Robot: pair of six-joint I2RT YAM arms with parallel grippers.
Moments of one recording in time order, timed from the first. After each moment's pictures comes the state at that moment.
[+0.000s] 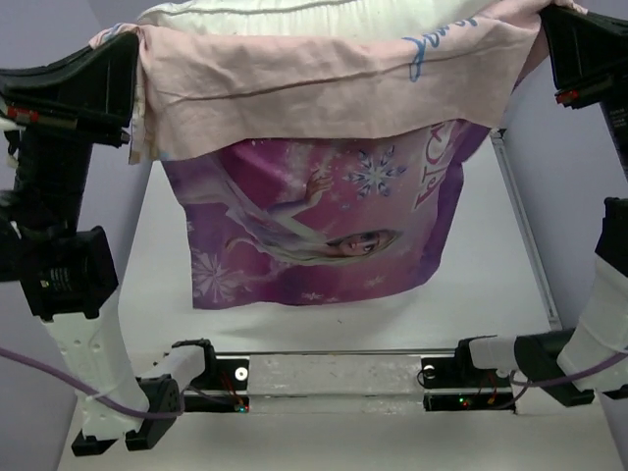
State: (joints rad) left arm 0.06 1.10 1.99 0.00 0.45 -0.79; right arm 0.12 1.36 2.50 -0.44 -0.37 0.43
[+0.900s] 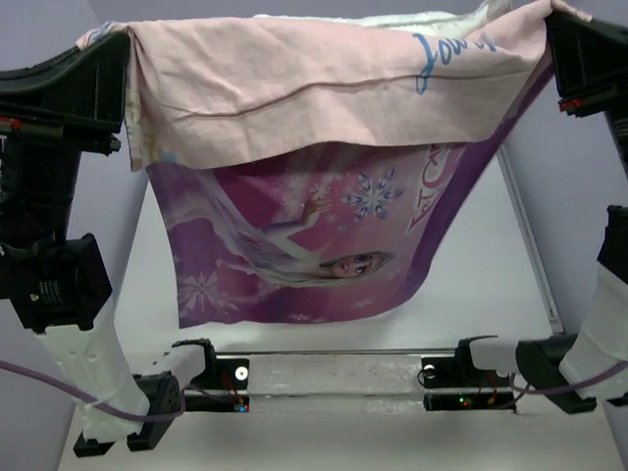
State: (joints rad) left arm 0.07 1.11 2.05 0.00 0.45 -0.80; right arm 0.12 1.25 2.32 -0.31 -0.34 0.43
